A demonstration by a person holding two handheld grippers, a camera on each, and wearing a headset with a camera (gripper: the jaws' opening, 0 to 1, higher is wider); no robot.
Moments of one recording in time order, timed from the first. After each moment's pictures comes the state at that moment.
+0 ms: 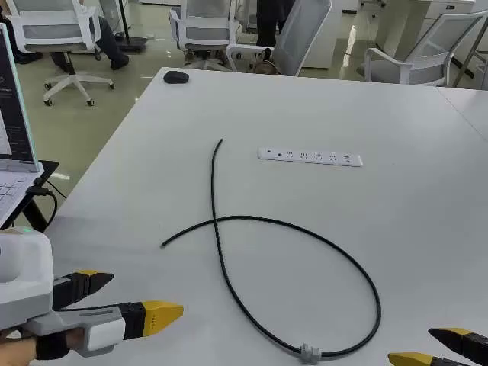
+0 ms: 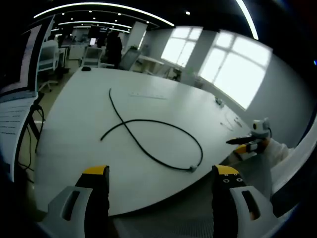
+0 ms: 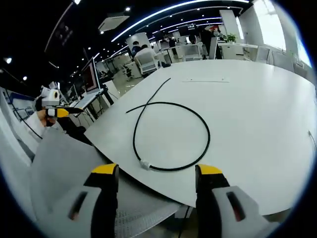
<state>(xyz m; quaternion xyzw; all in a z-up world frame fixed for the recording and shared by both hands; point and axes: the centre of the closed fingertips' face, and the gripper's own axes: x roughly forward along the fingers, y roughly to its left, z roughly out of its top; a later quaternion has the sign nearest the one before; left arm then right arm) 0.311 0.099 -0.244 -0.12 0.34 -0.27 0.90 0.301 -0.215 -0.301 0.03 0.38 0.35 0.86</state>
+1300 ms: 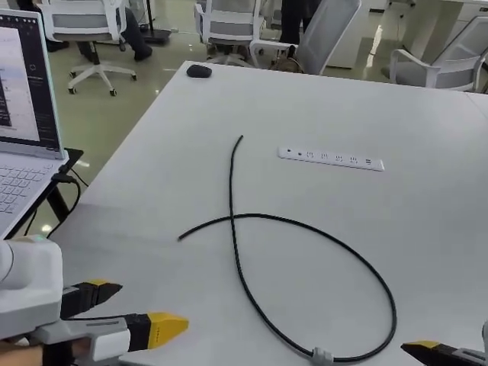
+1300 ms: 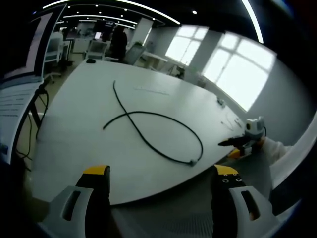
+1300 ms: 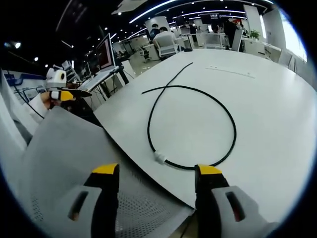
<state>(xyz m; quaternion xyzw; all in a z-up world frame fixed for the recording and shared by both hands) 0.306 0.107 -0.249 -0.13 0.34 -0.25 0.90 0.306 -0.186 -0.315 0.00 0.40 0.40 0.82</state>
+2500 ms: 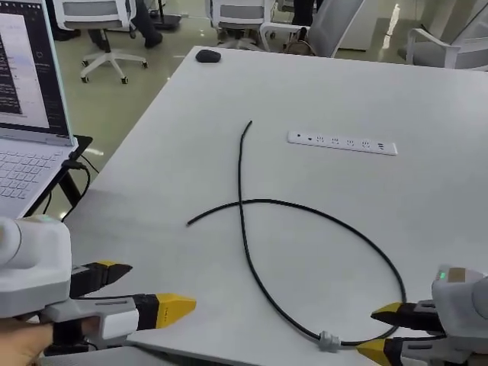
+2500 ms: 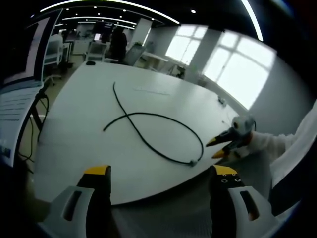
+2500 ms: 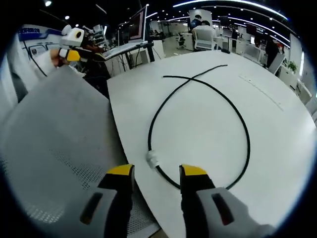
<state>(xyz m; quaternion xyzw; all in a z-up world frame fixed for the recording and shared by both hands) 0.304 0.105 -0.243 -0.12 0.34 -0.25 0.90 0.330 -0.161 -0.355 -0.16 0.38 0.52 0.75</state>
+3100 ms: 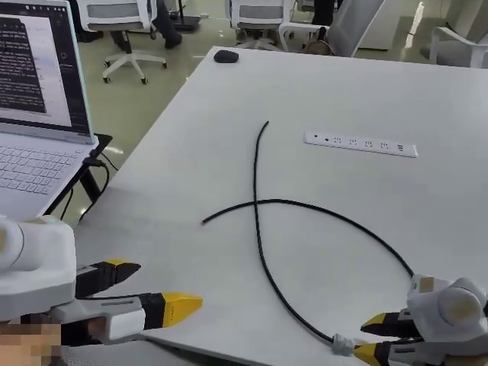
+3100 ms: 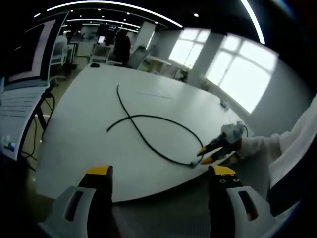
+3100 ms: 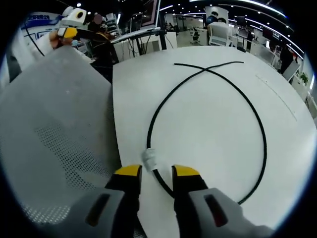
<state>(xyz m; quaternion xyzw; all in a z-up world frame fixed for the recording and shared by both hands) 0.296 0.110 -0.237 -0.13 0.33 -0.23 0.91 0.336 -0.144 -0.396 -0.20 0.39 0.55 0.71</state>
